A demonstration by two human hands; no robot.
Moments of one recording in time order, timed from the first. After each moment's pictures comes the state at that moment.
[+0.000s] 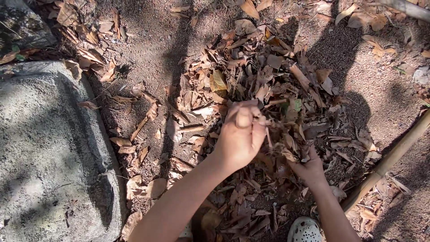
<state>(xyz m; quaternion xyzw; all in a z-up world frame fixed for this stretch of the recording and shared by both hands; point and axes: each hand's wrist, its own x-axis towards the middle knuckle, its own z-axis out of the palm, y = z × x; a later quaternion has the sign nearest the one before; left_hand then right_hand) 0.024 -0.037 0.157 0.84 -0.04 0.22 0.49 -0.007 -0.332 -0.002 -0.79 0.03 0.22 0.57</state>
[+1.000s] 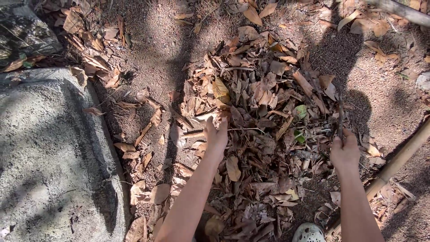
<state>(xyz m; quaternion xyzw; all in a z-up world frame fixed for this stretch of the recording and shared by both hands) 0.015 0.014 0.050 0.65 0.47 -0.13 0.59 0.078 -0.358 0.030 -0.91 0.18 0.12 0.36</state>
